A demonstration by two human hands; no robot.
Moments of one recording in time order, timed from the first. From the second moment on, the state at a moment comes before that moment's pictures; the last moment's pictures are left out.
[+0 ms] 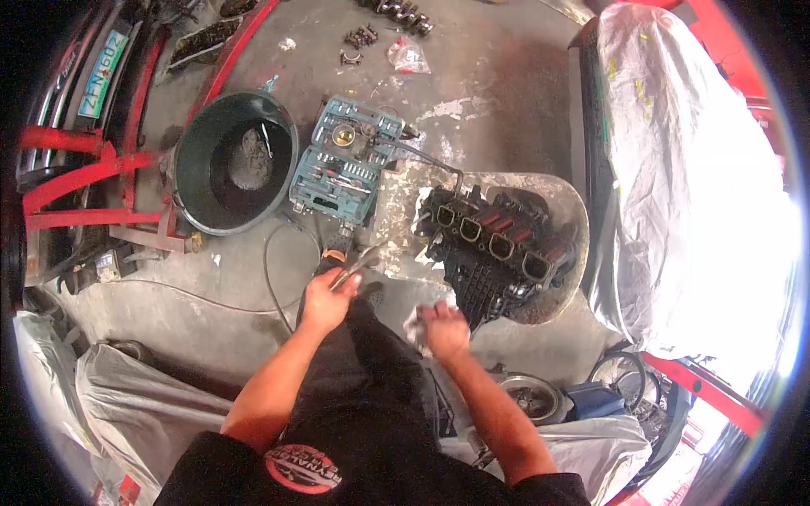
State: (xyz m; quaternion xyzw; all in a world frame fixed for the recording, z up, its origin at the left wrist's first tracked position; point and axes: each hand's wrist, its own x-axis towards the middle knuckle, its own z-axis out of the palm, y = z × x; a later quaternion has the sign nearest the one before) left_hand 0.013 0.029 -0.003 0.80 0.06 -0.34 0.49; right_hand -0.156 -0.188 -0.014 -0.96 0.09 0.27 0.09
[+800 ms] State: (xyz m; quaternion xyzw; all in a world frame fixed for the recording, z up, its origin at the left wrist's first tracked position) left_hand 0.058 0.075 -0.058 0.75 0.10 -0.38 0.54; right_hand 0.050 -0.292 -0.096 -0.85 -0.28 0.43 -0.12
